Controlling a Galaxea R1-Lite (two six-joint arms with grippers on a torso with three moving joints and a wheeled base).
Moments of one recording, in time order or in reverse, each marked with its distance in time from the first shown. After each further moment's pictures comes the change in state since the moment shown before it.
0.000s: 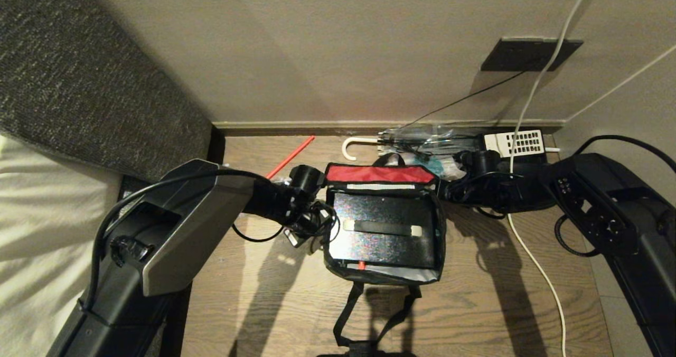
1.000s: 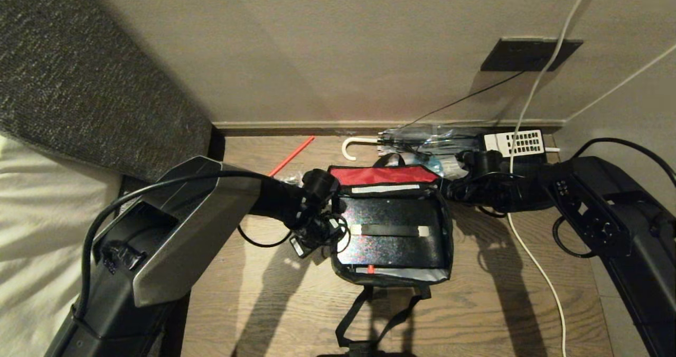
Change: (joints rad) left arm -0.061 -0.052 0.033 0.127 0.024 0.017; right arm -0.016 0.034 -0.061 0.008 0.000 -0.007
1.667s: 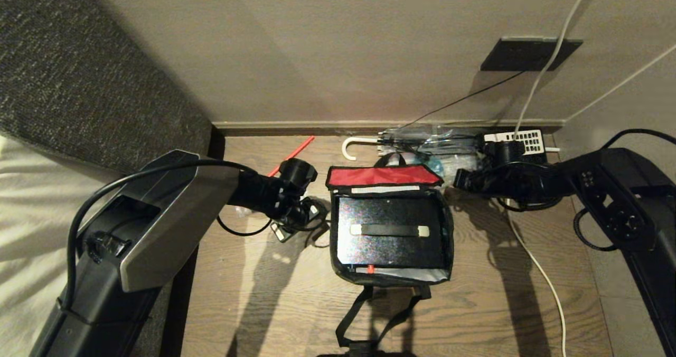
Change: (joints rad) left arm 0.108 -0.001 -0.010 -0.082 0.042 0.048; right arm -0.078 -0.055 0.004 0.043 -0.002 0.020
